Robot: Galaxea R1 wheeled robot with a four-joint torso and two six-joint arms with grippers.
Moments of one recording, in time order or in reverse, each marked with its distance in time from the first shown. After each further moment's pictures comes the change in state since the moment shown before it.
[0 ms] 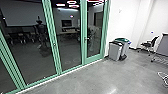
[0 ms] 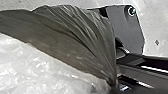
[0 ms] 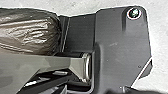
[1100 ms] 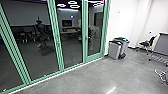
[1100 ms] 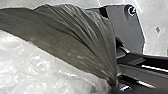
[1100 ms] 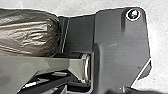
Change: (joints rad) left arm 0.001 -0.001 0.000 0.000 0.002 0.000; right arm 0.003 -0.003 0.003 0.000 0.000 0.000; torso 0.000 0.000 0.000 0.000
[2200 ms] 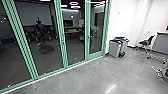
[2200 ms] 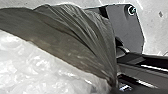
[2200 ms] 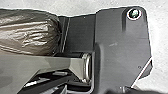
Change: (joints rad) left arm 0.001 0.000 0.000 0.000 0.001 0.000; right arm 0.000 0.000 0.000 0.000 -0.001 0.000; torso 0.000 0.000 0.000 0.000
